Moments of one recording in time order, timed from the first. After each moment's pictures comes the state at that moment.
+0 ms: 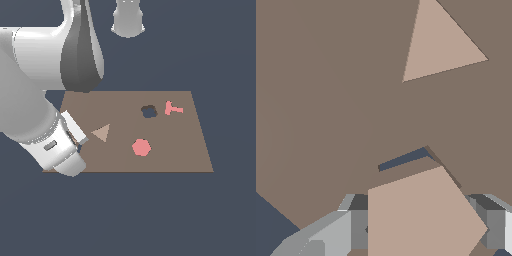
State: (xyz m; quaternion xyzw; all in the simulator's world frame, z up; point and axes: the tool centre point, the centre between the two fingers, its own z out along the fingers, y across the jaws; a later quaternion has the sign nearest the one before) arm 0.082 -0.175 0.040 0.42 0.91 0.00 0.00
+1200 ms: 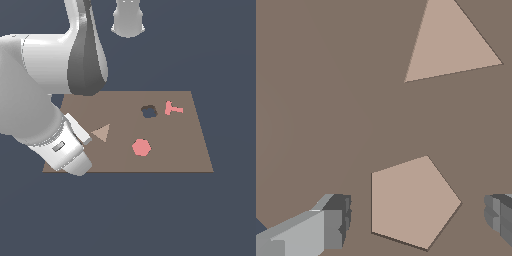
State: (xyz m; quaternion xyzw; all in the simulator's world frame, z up) arm 0.083 -0.168 0.031 0.39 0.92 0.00 0.00
